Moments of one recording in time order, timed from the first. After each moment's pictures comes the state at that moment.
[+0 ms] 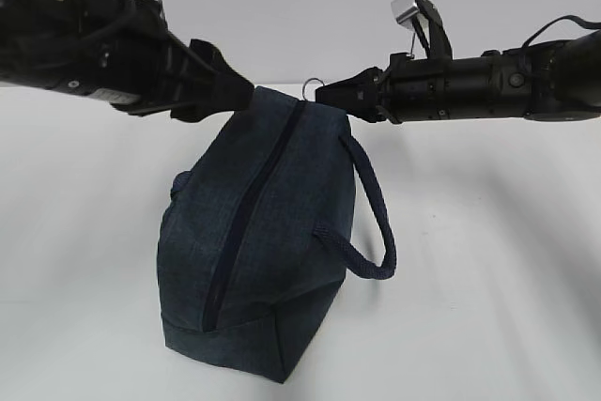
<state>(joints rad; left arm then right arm) -0.57 1.42 -1.03 -0.44 0.34 0.34 0.11 2.08 -1.32 -1.38 -0.93 1.34</state>
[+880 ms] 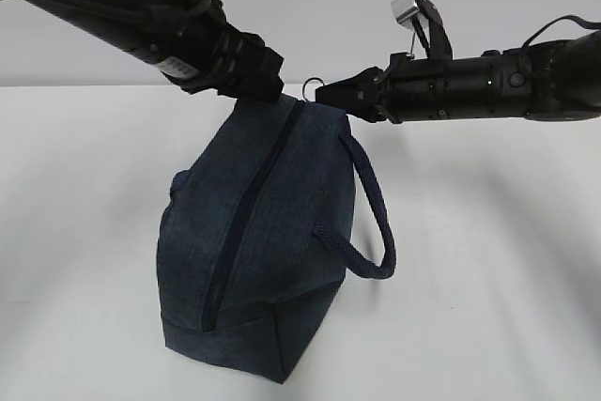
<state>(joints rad) -0.50 1.72 -1.36 -0.42 0.57 0.32 0.11 2.08 -1.32 -1.38 -0.93 1.34</state>
